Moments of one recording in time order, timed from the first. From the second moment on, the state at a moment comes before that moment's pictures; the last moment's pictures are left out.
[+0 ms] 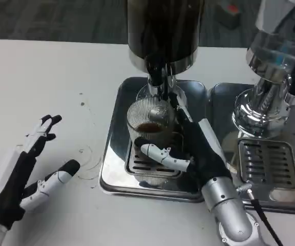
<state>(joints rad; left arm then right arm) -0.07 0.55 -0.06 0.83 0.45 -0.91 0.33 -0.20 0.04 0.22 0.42 -0.28 -0.18 -0.10</state>
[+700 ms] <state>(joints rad) -0.05 0.55 -0.06 0.81 0.45 -0.90 0.33 -0.23 0.06 0.22 0.48 -0.27 -0.22 -0.13</state>
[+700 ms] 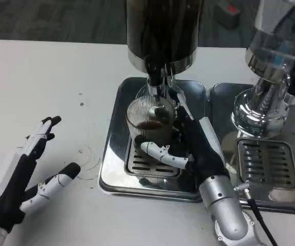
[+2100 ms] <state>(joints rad) -0.05 0.55 -0.06 0.80 0.47 -0.89 0.34 -0.20 0.06 0.24 0.46 -0.31 -0.22 -0.30</state>
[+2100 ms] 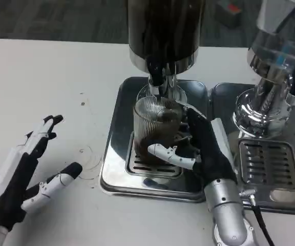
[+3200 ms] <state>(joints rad) -0.08 0.56 -0.07 0.81 0.48 -0.89 0.33 -0.15 0.06 0.26 0.42 -0.37 -0.24 -0.41</state>
